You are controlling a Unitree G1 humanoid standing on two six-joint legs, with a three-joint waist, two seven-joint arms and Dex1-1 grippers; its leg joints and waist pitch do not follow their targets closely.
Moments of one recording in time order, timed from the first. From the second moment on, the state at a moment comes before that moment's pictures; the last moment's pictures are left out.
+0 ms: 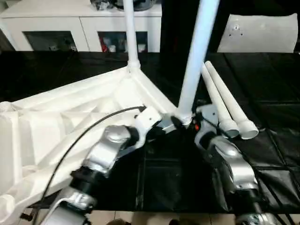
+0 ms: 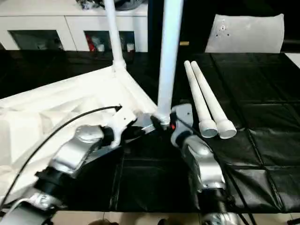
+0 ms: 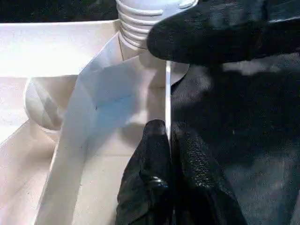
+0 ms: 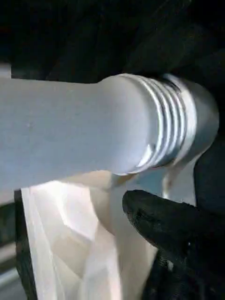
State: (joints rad) left arm -0.49 0.19 -0.28 0.32 0.07 0.39 -0.77; right arm -0.30 -0.11 0.01 0.29 0.13 0.20 0.49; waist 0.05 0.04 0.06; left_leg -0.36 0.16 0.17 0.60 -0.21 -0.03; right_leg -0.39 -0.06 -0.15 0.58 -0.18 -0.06
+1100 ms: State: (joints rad) left arm -0.53 0.48 -0.37 0.46 -0.03 -0.03 -1.40; right arm -0.31 -0.47 0.21 0.20 0.25 0.21 1.25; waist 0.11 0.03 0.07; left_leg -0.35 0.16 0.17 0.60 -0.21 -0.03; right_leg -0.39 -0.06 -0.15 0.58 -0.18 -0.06
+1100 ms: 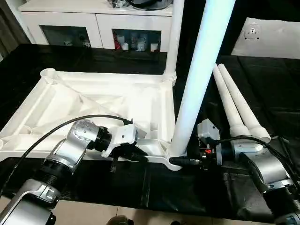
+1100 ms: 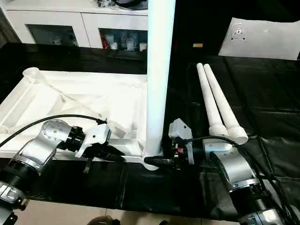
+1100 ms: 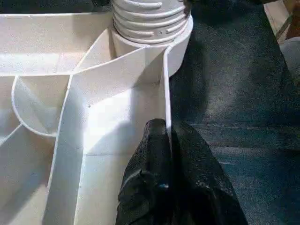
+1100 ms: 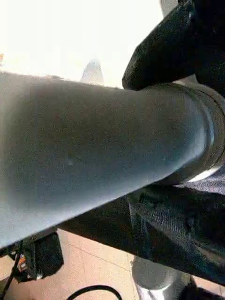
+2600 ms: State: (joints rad) left arm -0.46 0.37 -0.29 0.30 0.03 0.21 -1.01; right arm -0.28 -0.29 0.05 0.20 0.21 0.24 0.79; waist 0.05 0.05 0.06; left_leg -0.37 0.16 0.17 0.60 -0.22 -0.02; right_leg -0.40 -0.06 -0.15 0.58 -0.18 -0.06
